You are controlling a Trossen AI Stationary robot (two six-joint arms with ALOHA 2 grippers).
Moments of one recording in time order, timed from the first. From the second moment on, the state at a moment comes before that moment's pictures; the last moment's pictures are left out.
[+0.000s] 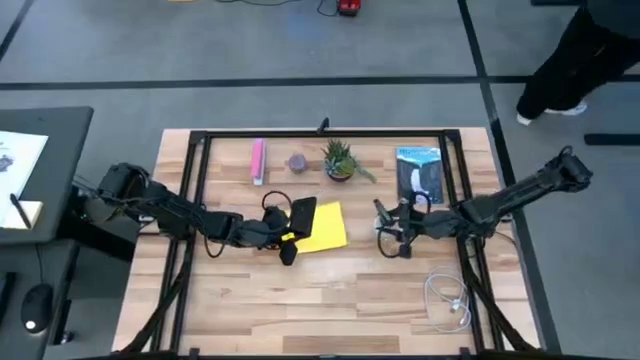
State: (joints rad) left arm -0.28 1.46 0.54 0.48 -0.47 -0.72; right arm 0.36 0.91 0.49 -0.13 0.53 0.15
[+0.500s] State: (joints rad) left arm -0.34 1.46 0.52 0.48 -0.49 -0.72; right arm 0.36 0.87 0.51 -0.26 0.53 0.20
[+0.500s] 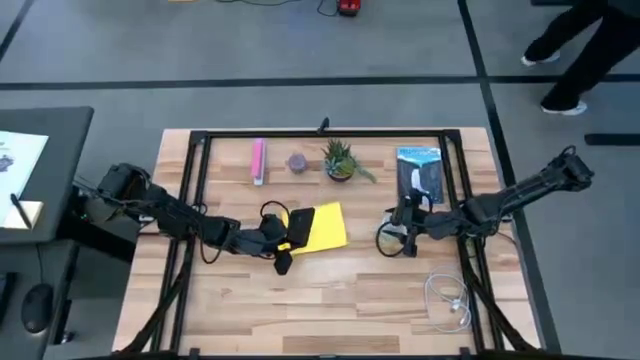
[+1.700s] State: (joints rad) left arm -0.41 1.44 0.53 0.50 -0.59 -0.69; right arm 0.54 0.99 1.08 -1.27 0.22 0.86
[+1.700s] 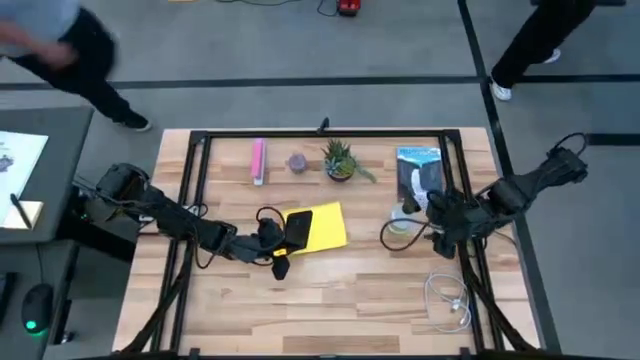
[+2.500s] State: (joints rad) left arm -0.48 1.38 0.38 0.46 -0.46 -1.00; right arm 0.30 1.80 1.10 -0.01 0.23 0.05
